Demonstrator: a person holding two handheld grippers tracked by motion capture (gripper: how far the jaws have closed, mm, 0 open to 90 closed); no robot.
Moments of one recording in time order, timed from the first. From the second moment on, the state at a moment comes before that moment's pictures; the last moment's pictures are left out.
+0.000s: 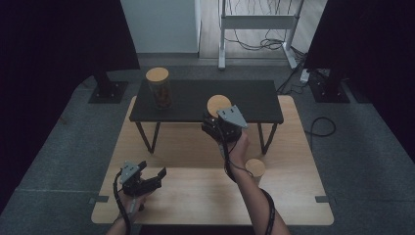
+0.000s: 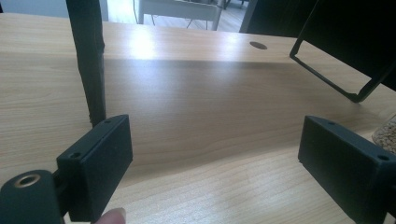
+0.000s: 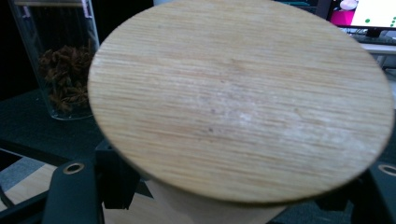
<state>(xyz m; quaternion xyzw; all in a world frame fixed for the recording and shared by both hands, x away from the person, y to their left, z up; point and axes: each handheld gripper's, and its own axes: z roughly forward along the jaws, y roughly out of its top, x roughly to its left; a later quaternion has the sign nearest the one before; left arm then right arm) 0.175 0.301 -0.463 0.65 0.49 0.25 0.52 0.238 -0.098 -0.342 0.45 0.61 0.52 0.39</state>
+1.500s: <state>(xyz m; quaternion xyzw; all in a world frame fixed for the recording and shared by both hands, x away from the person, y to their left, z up) 0.179 0.305 -0.466 0.65 0.50 0.25 0.51 0.292 -0.077 -0.335 0.46 0.62 0.50 0.40</state>
